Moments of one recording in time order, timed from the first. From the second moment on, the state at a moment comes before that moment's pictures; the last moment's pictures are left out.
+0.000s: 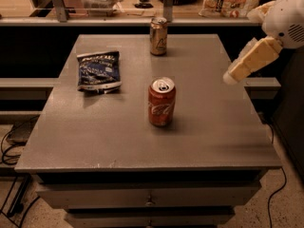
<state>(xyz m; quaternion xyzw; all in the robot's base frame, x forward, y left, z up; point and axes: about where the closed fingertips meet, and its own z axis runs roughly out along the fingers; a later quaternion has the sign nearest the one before) 0.539 -0.182 1.004 -0.54 0.76 0.04 0.37</state>
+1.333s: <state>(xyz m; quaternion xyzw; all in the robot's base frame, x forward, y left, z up) 0.690 -0.076 0.997 -0.47 0.73 0.11 0.49</state>
